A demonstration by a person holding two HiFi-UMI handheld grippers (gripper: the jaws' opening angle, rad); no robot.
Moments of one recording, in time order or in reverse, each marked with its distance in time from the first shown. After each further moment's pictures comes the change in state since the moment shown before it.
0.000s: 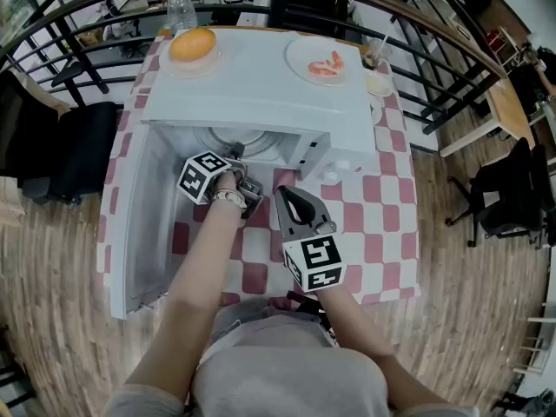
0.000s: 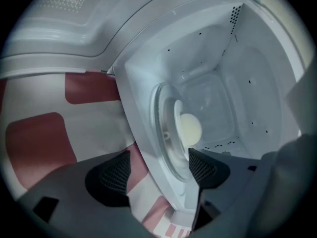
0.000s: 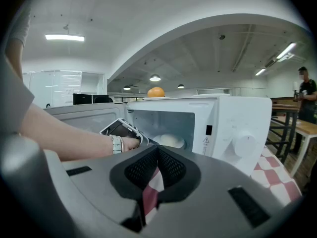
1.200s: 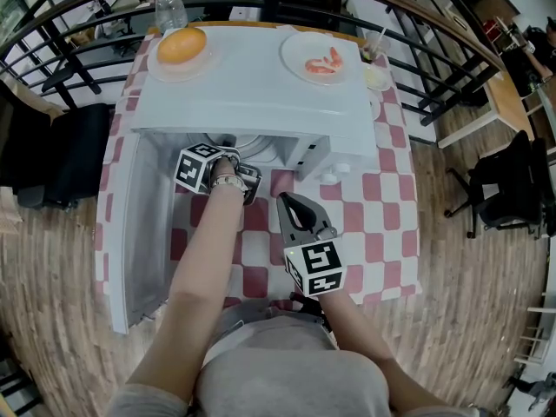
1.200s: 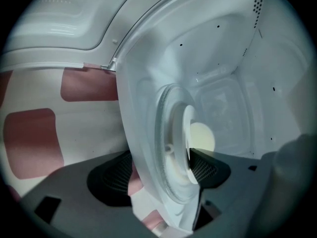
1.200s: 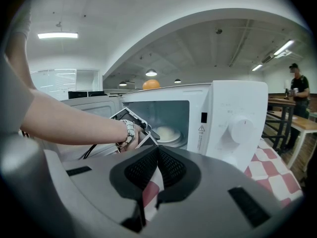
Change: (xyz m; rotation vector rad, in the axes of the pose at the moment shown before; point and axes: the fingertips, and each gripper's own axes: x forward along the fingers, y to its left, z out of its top) left arm 0.021 0.005 0.015 -0.131 -0.042 0.130; right arm 0.004 -0.010 -0.023 0.037 0.063 -0.030
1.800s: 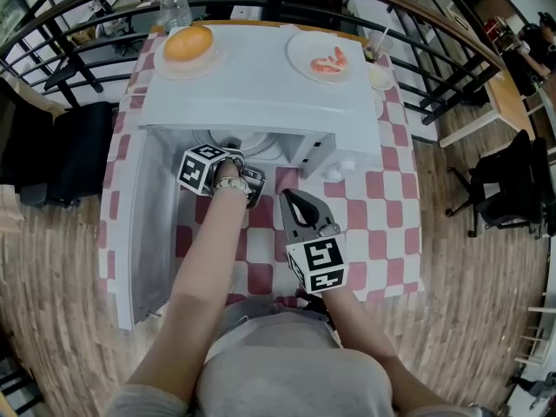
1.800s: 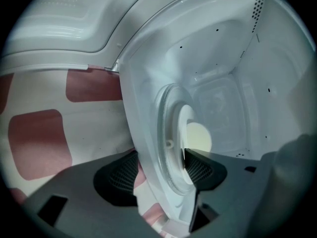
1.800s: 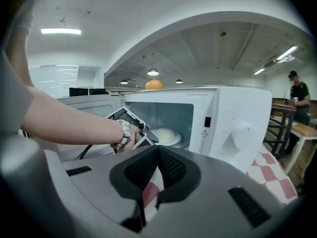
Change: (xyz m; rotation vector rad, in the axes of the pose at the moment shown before) left arm -0.010 0.002 -0.005 0.011 0.037 -0.020; right arm 0.000 0.007 0.006 -0.043 0.005 -0.007
